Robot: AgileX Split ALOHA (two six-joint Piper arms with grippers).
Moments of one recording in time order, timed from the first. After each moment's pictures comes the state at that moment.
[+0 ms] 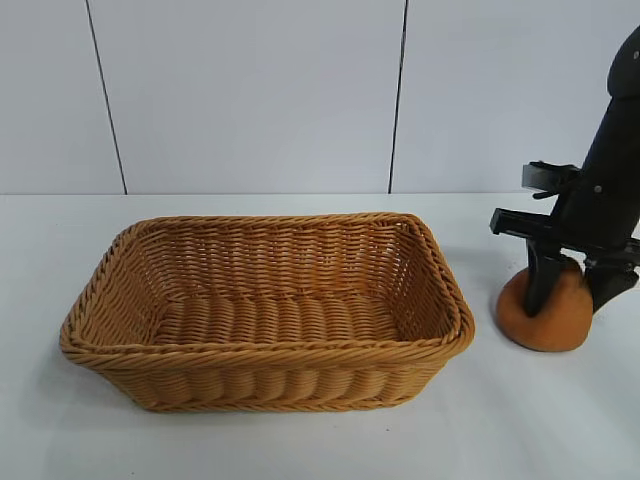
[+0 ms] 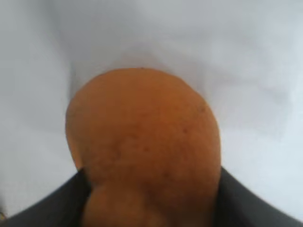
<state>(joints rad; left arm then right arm) 0.01 0.00 -0.50 -0.02 1.06 -0.01 0.05 2.14 -1.39 0.20 0.97 -0.01</state>
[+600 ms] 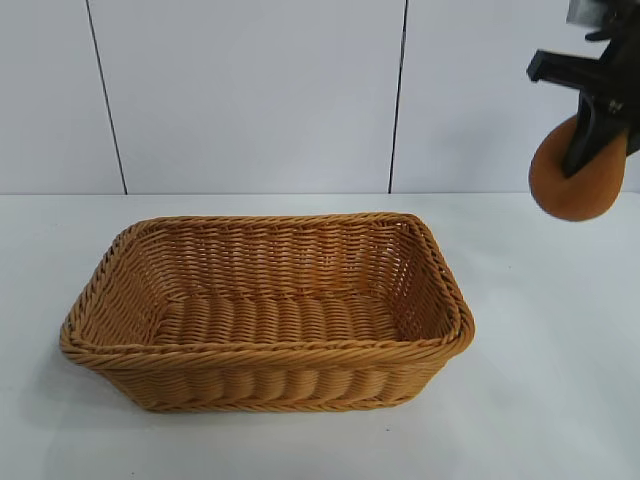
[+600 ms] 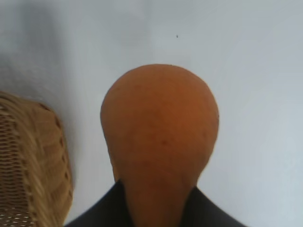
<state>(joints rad) 0.01 0.00 -0.50 -0.02 1.06 -0.01 0.05 1.73 -1.39 0.24 0.97 -0.03</state>
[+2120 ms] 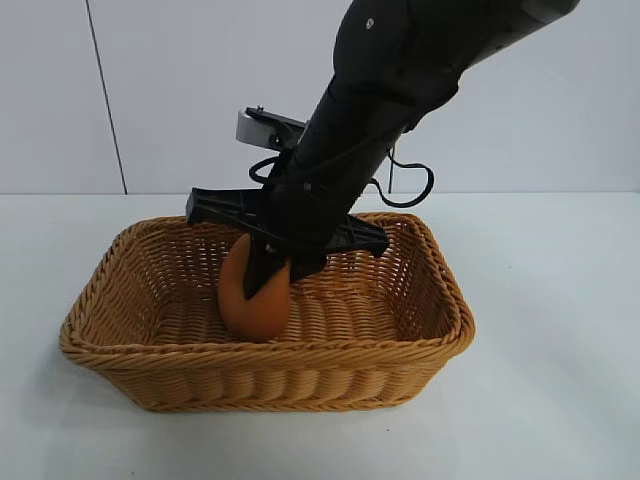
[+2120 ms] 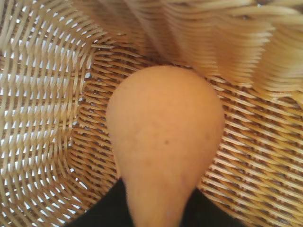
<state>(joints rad) 0.01 0.00 -0.50 -0.02 1.06 -0.01 0.68 2.08 -1.40 0.37 0.55 0.02</state>
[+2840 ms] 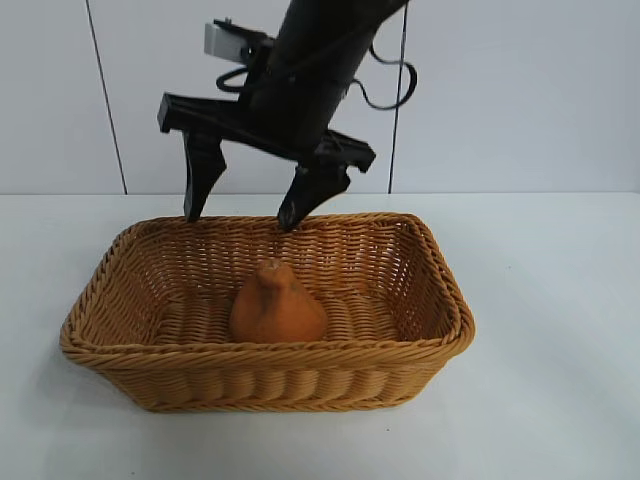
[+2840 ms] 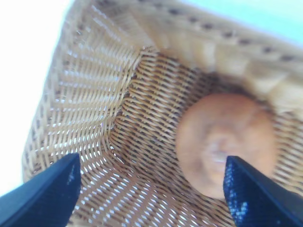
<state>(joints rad) 0.01 0.00 -0.50 -0.02 1.06 -0.01 0.68 2.08 -1.79 0.20 1.01 0.07</state>
